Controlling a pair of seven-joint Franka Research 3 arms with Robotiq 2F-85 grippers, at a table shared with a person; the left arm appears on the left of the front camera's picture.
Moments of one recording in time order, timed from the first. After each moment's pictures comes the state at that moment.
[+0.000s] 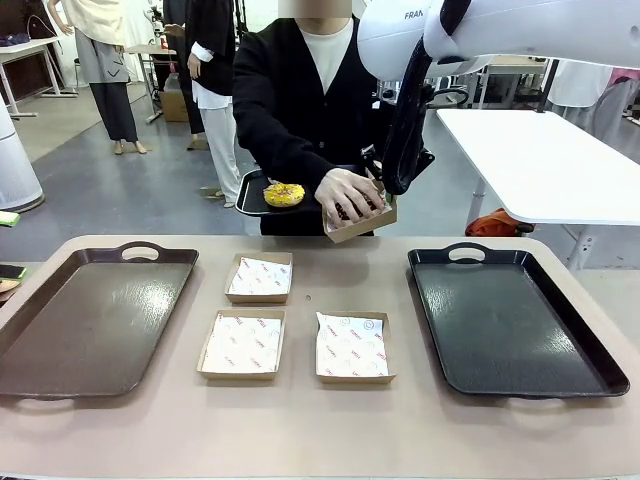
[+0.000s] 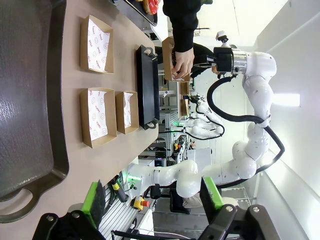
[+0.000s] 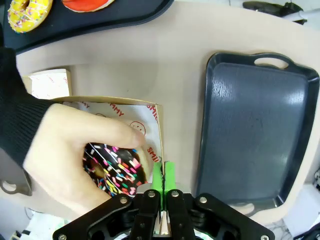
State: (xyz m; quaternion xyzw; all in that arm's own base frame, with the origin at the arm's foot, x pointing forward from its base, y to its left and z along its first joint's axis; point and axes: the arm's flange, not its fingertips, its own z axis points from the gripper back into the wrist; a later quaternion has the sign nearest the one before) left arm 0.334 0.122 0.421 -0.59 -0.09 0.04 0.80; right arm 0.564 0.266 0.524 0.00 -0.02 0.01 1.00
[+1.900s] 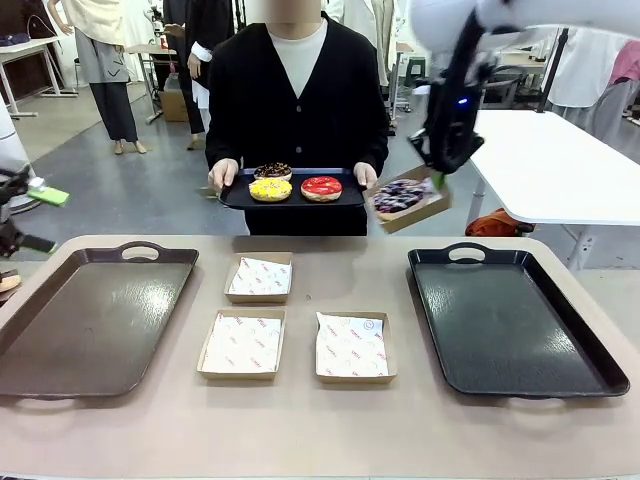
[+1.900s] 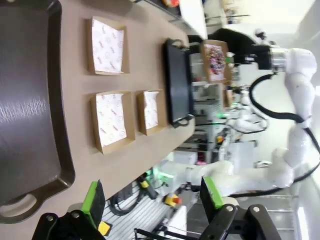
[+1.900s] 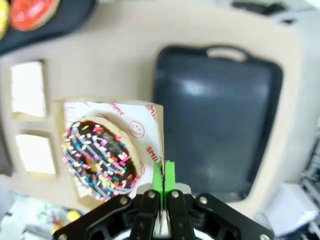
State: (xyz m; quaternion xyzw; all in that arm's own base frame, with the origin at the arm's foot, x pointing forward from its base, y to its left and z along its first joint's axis) left arm 0.370 0.040 0.496 -0.47 -0.08 0.00 0.88; right arm 0.561 0.158 0.559 0.00 -0.01 0.03 1.00
